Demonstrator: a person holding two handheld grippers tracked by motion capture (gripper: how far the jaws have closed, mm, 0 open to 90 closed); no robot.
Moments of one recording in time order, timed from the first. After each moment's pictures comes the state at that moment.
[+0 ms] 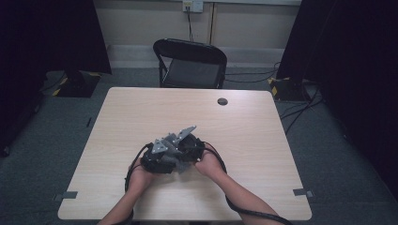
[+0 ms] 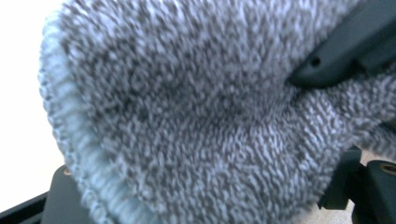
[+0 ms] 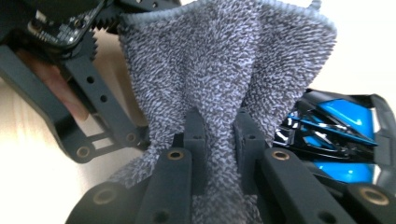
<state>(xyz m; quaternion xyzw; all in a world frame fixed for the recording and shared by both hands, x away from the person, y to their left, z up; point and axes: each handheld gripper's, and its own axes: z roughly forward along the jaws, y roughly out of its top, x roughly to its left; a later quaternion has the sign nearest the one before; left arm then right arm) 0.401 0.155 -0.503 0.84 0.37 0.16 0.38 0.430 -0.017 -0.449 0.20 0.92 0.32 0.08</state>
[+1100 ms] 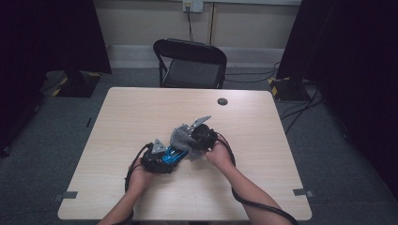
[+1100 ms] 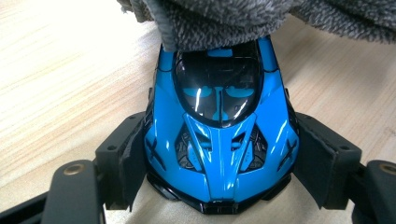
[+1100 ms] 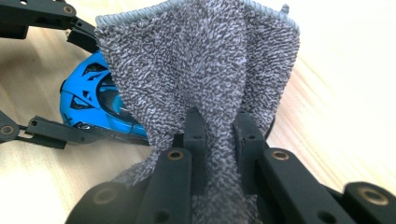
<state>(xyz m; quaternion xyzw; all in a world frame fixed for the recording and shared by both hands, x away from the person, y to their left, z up) 0.400 0.154 -0.503 0.84 0.37 0.15 0.38 0.464 -0.056 -0.444 0.27 0.90 0.31 0.12</state>
